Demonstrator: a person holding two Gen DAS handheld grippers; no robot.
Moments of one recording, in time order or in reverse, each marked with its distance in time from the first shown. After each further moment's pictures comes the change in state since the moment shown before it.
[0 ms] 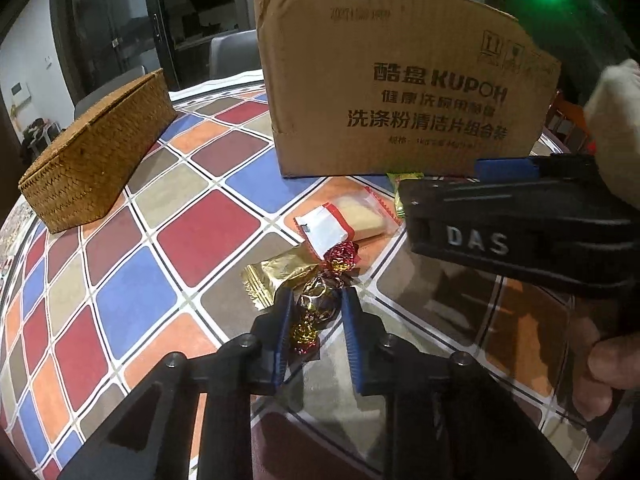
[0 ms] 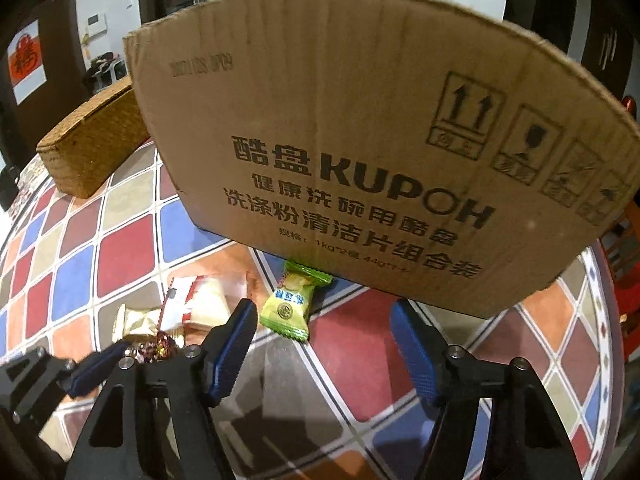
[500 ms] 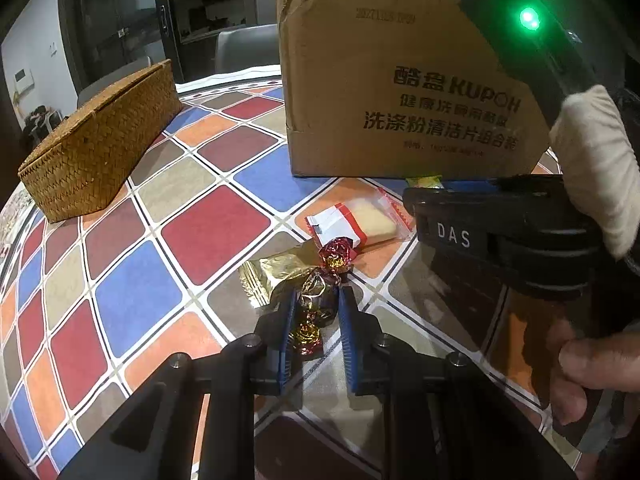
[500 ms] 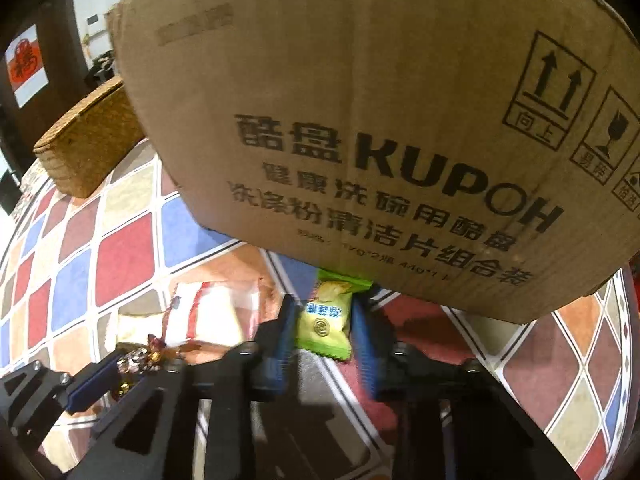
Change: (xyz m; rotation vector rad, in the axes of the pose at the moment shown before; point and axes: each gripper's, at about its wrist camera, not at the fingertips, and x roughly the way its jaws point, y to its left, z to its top) left arm -0.001 0.010 0.001 -0.038 0.003 -0.013; right arm 0.030 0.017 0.009 0.001 0.034 0.040
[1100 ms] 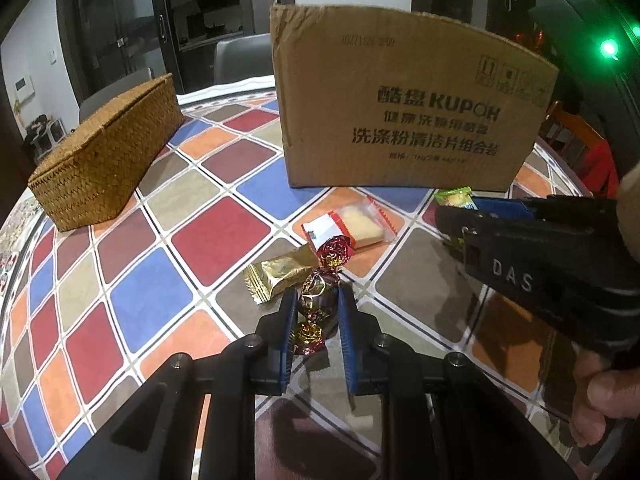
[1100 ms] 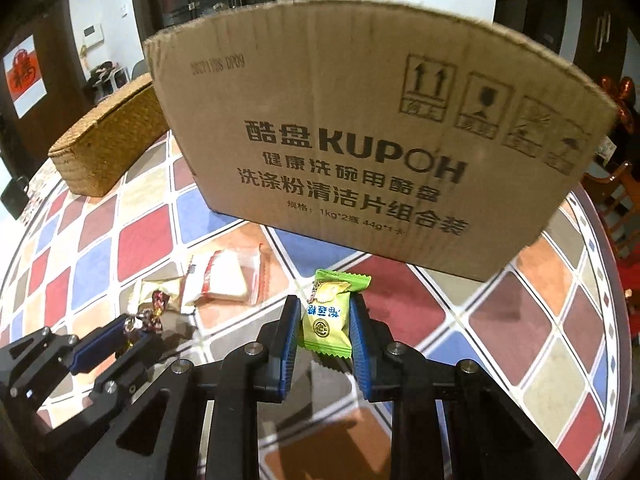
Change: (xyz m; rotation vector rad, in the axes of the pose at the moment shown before) left arm -0.020 -0.007 0.001 0.023 -0.025 0.011; right arm -0.054 -0.014 -0.032 0.039 -0.030 -0.011
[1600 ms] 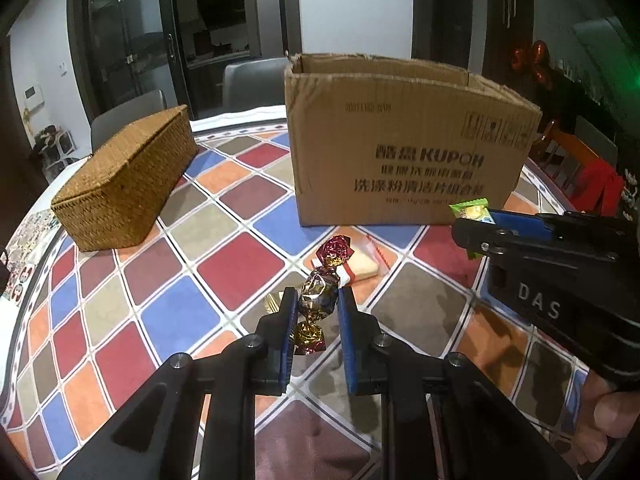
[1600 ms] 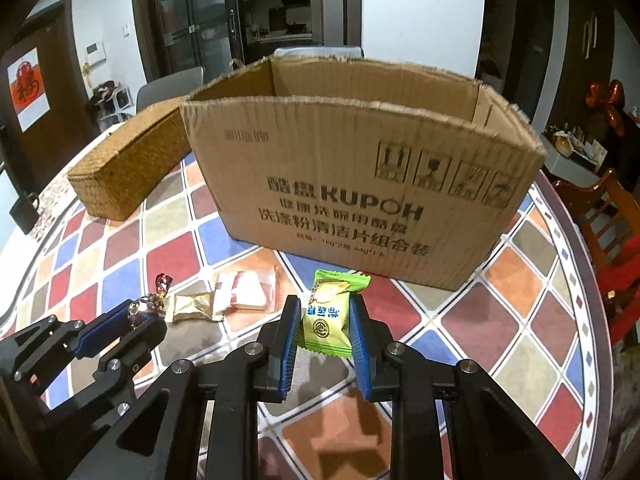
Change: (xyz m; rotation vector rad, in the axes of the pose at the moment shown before) left arm -0.034 0.005 0.016 -0.009 -0.073 0.016; right arm -0.054 -0.002 0.006 0.017 -0.081 -0.010
